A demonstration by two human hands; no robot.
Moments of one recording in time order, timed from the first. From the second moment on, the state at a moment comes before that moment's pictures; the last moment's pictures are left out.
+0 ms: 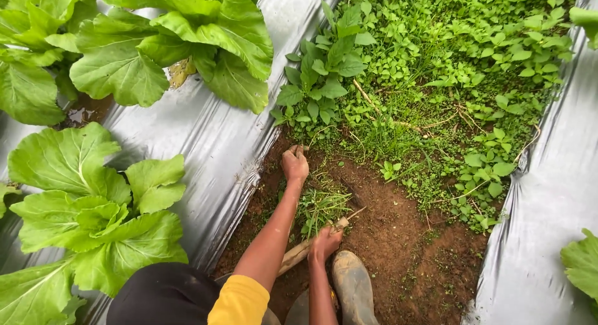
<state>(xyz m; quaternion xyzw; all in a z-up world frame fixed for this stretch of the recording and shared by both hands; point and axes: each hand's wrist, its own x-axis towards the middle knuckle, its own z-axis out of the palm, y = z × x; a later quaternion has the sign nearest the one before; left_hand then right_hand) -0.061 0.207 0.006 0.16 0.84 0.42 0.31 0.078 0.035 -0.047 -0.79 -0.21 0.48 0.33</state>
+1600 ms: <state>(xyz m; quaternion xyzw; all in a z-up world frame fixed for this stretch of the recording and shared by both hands) -0.032 0.189 0.009 0.67 0.70 0.03 0.25 0.067 0.038 0.069 -0.77 -0.24 0.51 0.31</state>
